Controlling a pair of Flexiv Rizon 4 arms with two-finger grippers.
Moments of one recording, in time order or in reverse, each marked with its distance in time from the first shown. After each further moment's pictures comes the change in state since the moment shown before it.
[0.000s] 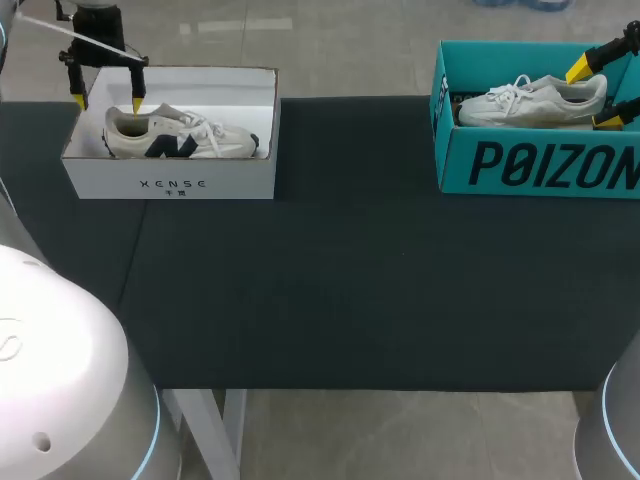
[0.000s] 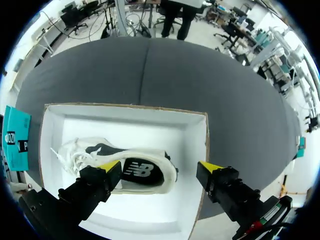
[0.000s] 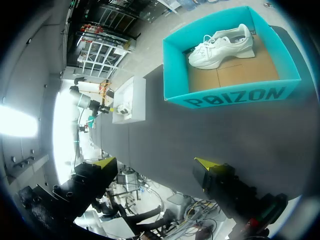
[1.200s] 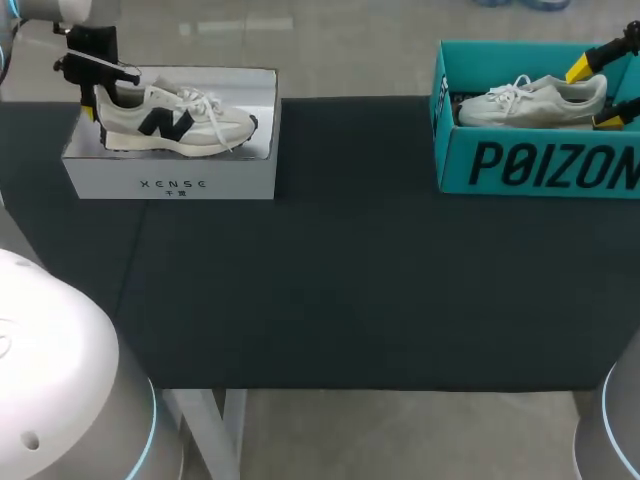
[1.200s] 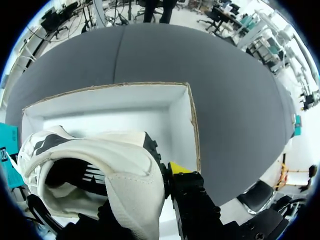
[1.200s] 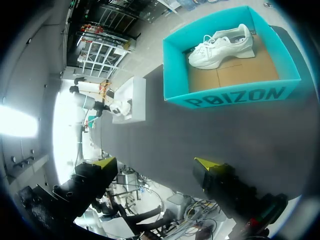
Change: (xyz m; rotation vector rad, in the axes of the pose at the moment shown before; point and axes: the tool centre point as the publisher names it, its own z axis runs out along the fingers) left arm 0.028 0.034 0.042 -0.091 0.069 0.148; right arm 0.000 0.000 0.000 0.000 0.000 0.000
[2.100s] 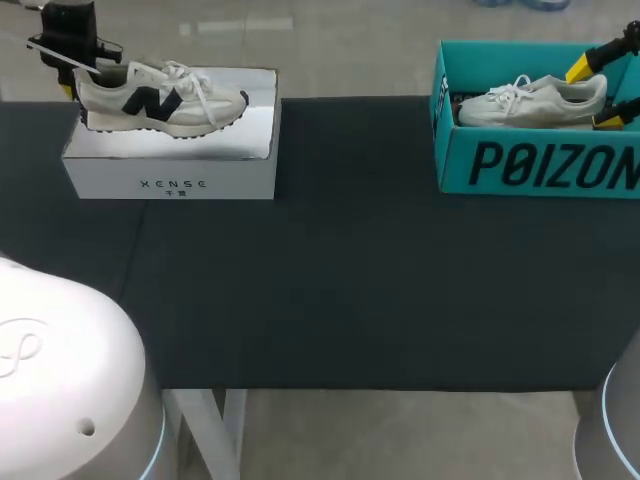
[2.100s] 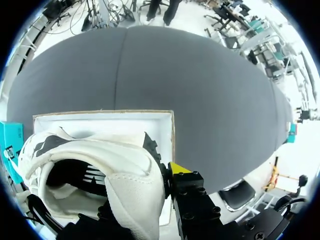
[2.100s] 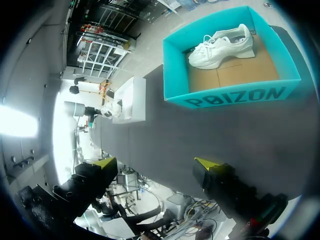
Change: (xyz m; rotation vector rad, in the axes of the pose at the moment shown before) left arm 0.020 -0.038 -0.065 -0.118 0.018 -0.059; right arm 0.000 0.000 0.000 0.000 0.000 0.000
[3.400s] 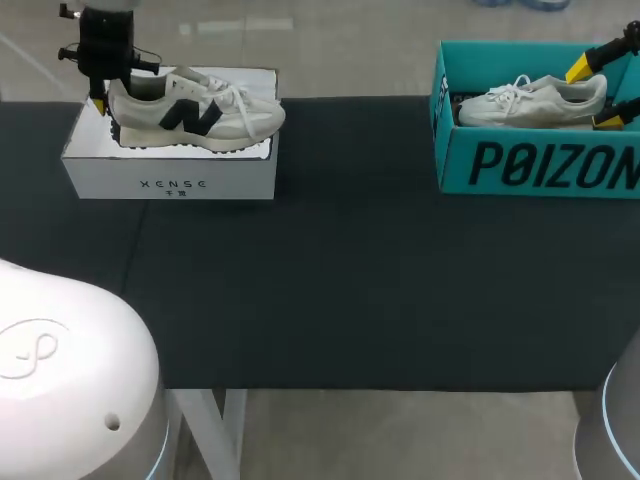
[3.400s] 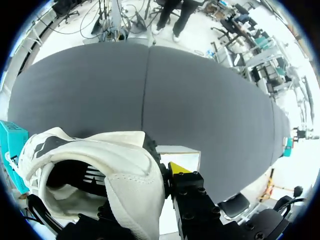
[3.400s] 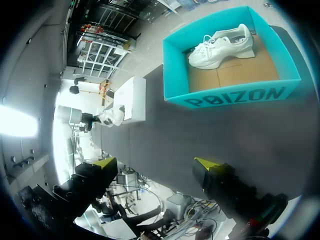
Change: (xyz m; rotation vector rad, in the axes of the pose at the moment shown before) left arm -0.072 -0.075 -0.039 0.059 0.019 -0.069; right arm 0.000 0.000 0.000 0.000 0.000 0.000
